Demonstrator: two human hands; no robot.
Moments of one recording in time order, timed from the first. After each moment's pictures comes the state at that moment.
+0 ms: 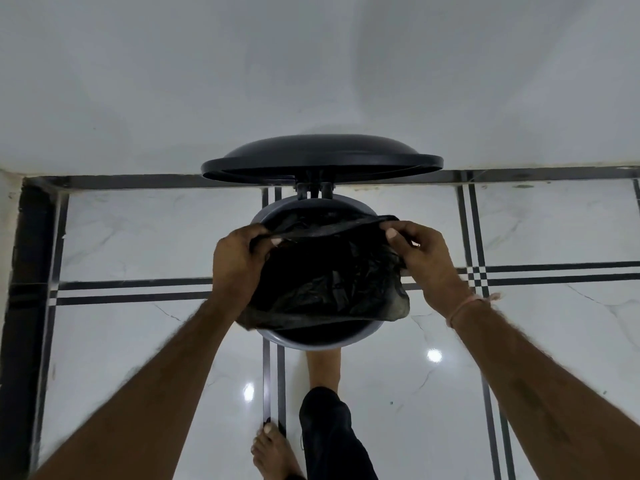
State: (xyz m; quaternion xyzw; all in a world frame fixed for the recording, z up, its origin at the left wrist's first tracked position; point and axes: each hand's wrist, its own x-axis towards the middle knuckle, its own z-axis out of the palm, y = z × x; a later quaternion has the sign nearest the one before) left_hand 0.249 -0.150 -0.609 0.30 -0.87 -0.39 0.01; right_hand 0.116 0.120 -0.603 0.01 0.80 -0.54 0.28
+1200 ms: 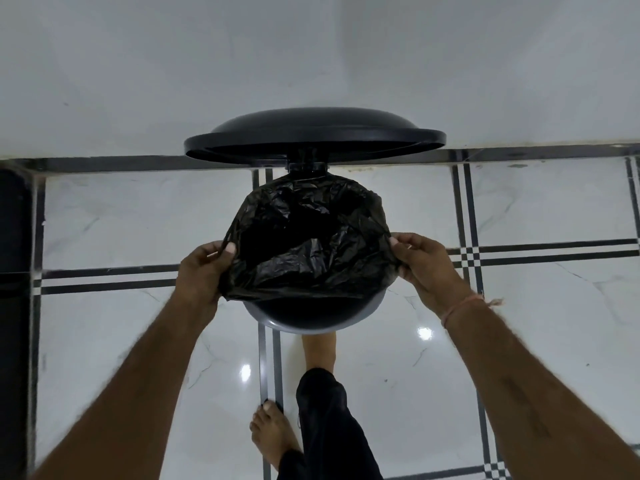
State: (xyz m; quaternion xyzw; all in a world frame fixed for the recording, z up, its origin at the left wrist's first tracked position) left_hand 0.298 -0.170 -0.629 0.54 -0.47 -0.70 -0.01; right_hand 0.138 0.141 -0.622 0.20 0.70 -0.59 0.35
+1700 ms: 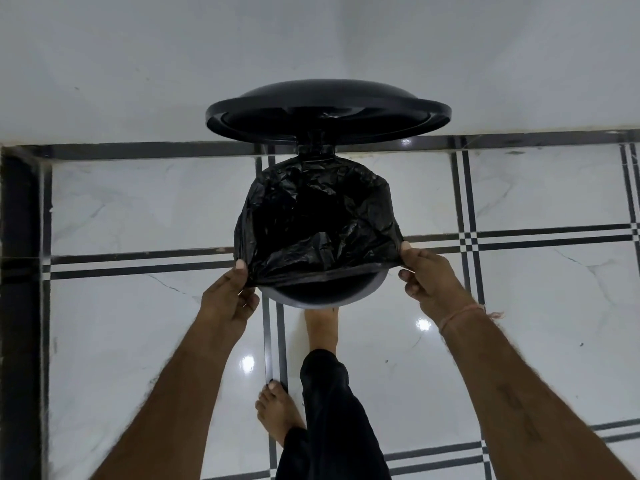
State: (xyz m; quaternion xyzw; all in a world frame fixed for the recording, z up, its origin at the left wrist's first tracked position) left_hand 0.345 -0.120 -0.611 0.61 -0.30 -0.73 -0.03; right_hand 0.185 0.153 -0.607 0.33 0.68 -0.56 0.35
